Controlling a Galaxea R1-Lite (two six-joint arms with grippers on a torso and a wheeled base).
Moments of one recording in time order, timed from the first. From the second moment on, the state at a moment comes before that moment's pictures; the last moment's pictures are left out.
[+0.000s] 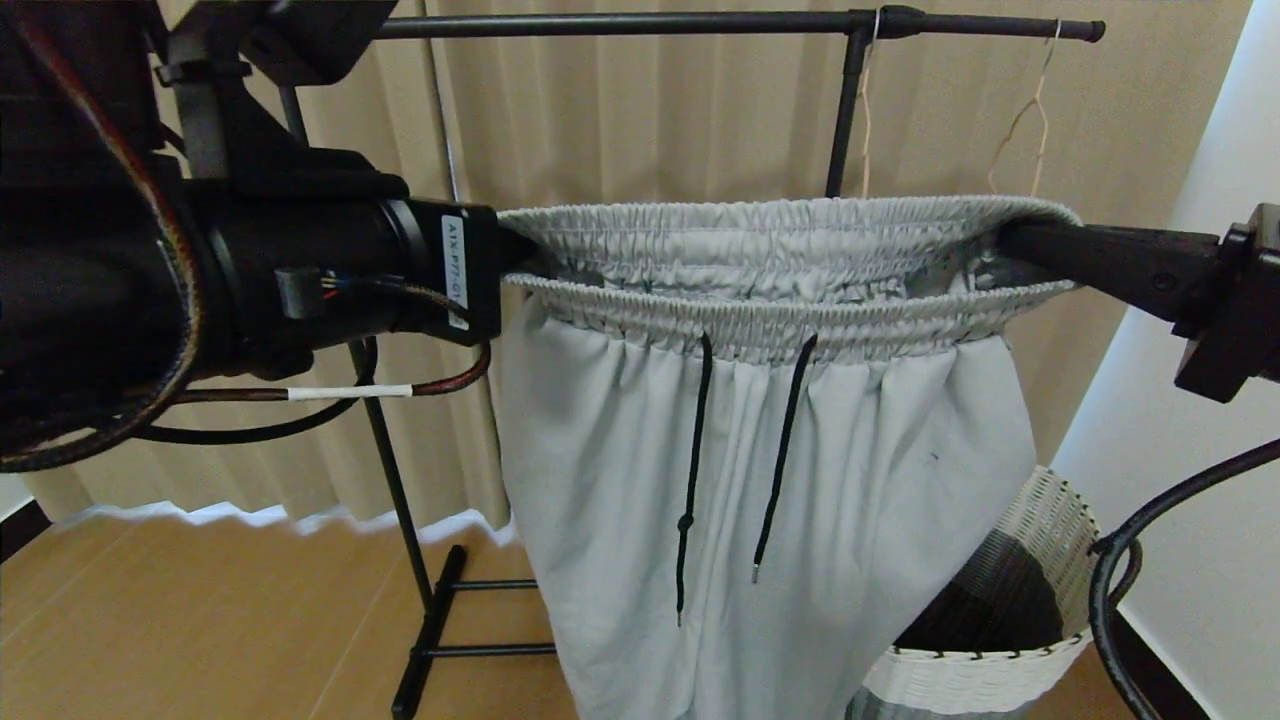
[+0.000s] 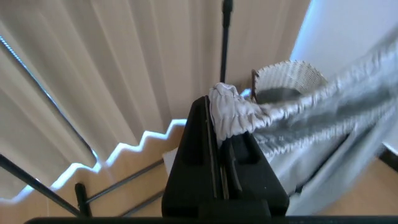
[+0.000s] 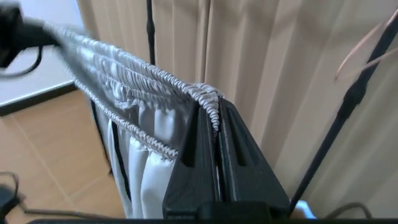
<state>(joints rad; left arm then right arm) -0.72 1.45 -1.24 -0.04 0.22 -0.02 0.49 1.21 -0.91 -0.29 0.18 0.06</state>
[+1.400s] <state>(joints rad) -0.64 1.34 -1.30 0.19 -0.27 0.03 0.35 1.16 -0.89 -0.28 0.39 -0.03</state>
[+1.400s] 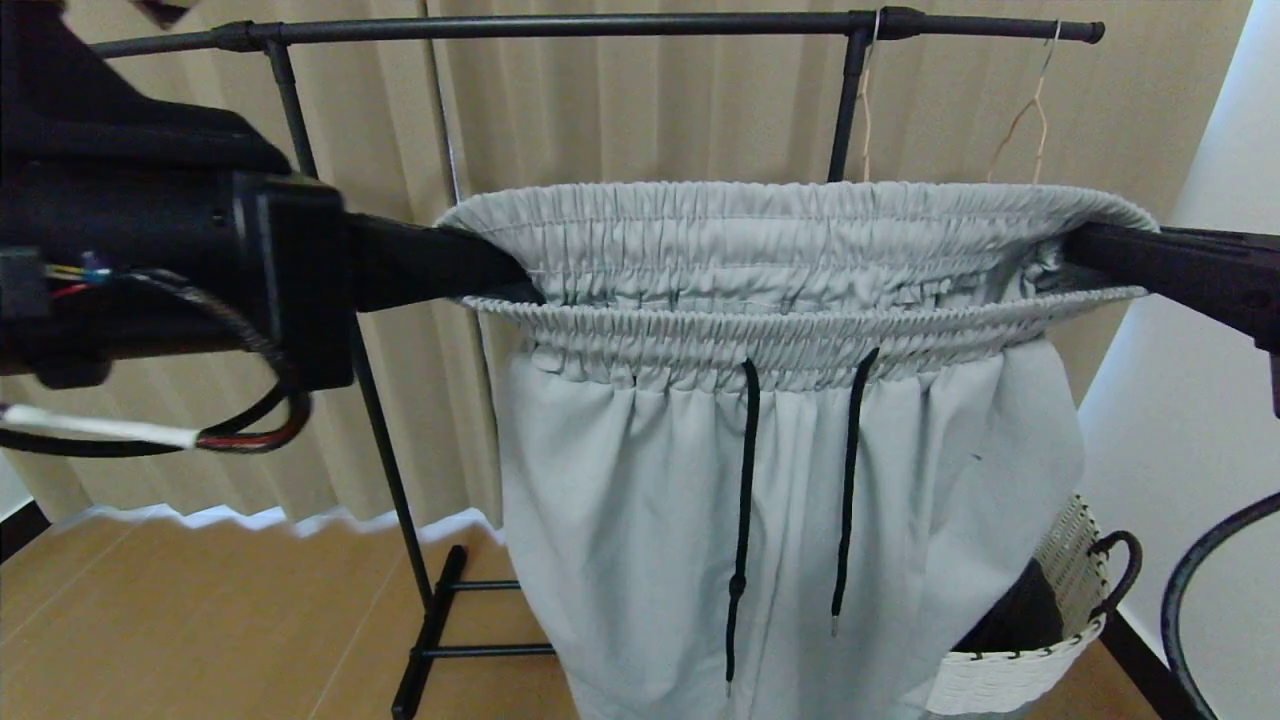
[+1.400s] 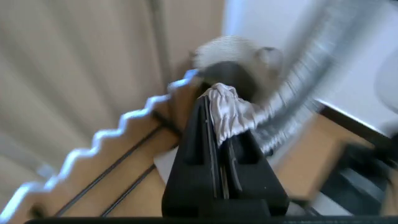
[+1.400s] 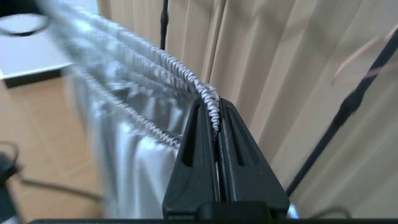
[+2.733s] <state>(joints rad) -0.64 1.28 -1.14 -0.02 -0.09 0.11 0.37 1.19 -0.95 -0.23 0.39 0.05</state>
